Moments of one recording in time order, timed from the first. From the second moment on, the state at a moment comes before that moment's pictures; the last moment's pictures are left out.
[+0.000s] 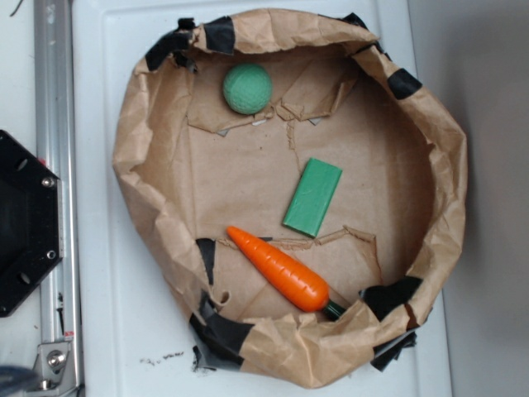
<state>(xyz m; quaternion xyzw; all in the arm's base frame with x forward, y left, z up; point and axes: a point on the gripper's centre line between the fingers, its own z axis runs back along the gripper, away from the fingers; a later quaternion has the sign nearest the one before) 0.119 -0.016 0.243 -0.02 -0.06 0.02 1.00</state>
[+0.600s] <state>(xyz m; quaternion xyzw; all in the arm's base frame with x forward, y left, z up) 0.153 0.010 0.214 0.09 -0.01 0.00 1.00</state>
